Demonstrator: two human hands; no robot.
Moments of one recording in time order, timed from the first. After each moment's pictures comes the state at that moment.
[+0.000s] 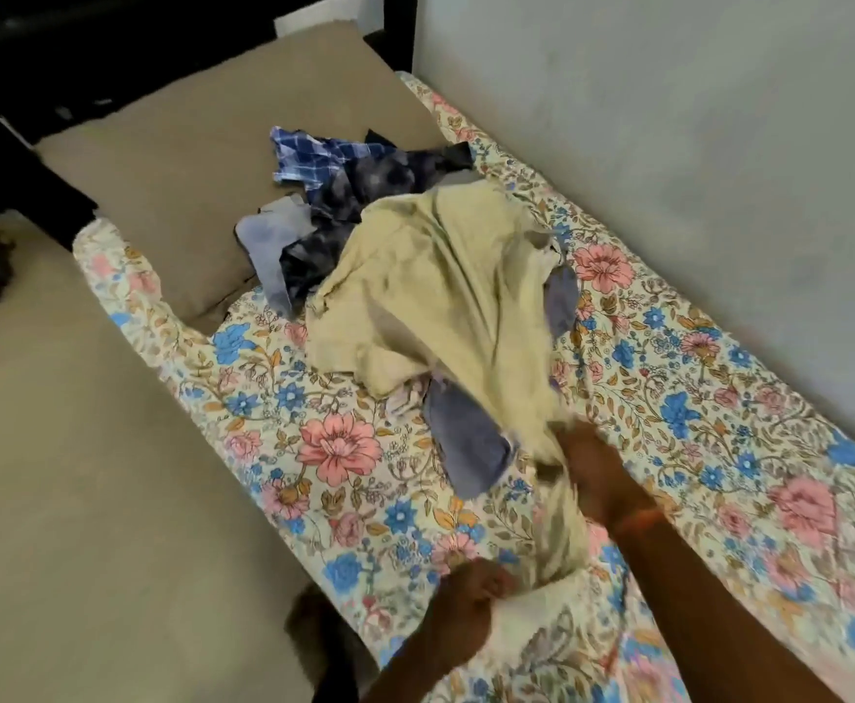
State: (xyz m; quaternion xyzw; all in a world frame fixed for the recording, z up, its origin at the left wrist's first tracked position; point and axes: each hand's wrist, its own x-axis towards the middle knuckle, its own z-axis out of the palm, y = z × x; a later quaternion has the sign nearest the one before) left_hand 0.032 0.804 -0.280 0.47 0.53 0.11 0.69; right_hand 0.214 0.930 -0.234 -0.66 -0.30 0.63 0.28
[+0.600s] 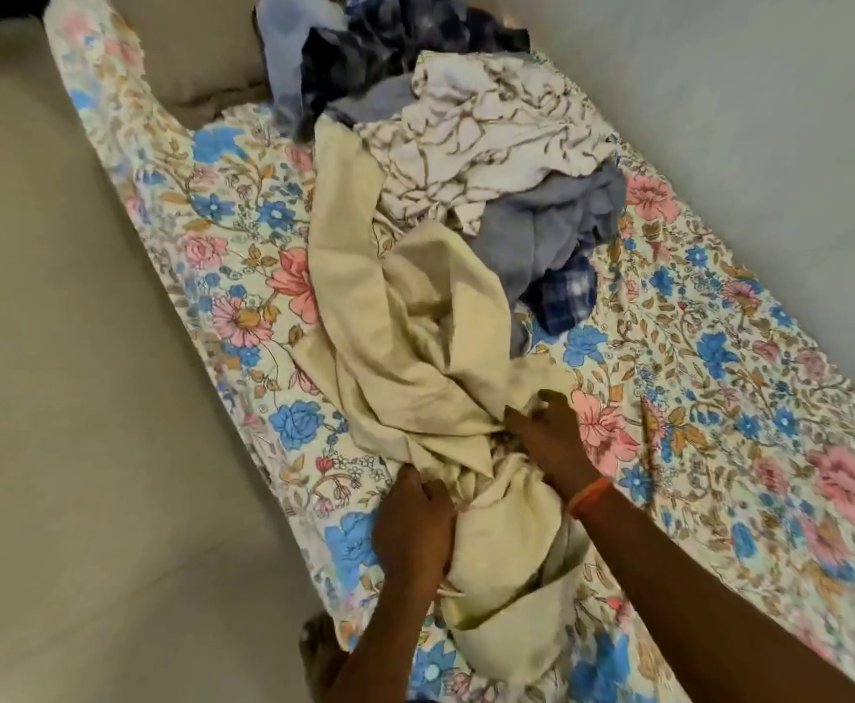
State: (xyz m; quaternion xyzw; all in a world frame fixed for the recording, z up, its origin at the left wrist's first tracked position) left_hand 0.067 0.705 -0.446 0.32 0.79 0.25 0.46; right_hand 0.208 0.813 -0.431 -0.76 -0.45 0.40 0.23
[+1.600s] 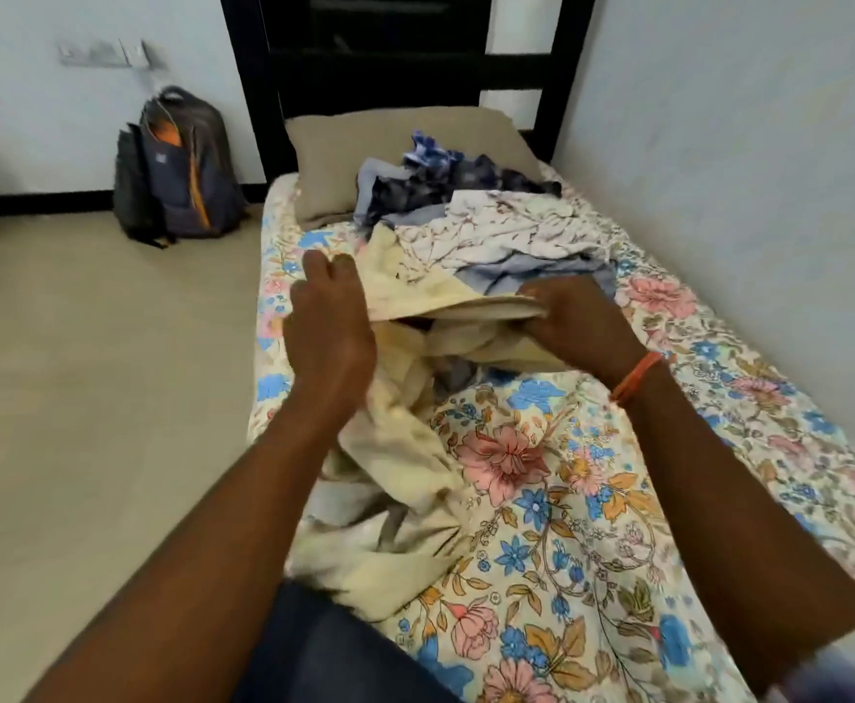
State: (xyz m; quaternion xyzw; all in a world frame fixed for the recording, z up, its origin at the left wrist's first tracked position) left_hand 0.158 0.742 -0.281 0.42 0.86 0.26 -0.17; right_hand 0.364 0.891 -0.271 -0.28 -0.92 0.11 0.26
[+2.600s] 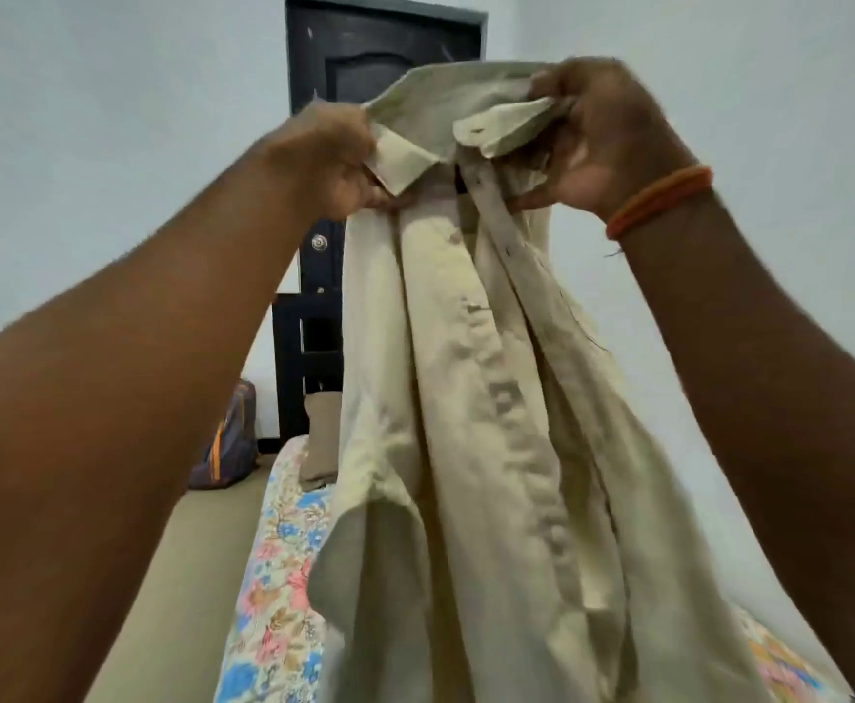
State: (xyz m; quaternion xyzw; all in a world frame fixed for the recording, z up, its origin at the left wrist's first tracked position) left_hand 0.186 0.761 0.134 0.49 0.46 0.69 0.26; right_hand 0.363 0.859 0.143 -0.11 -0.65 0.59 0.47
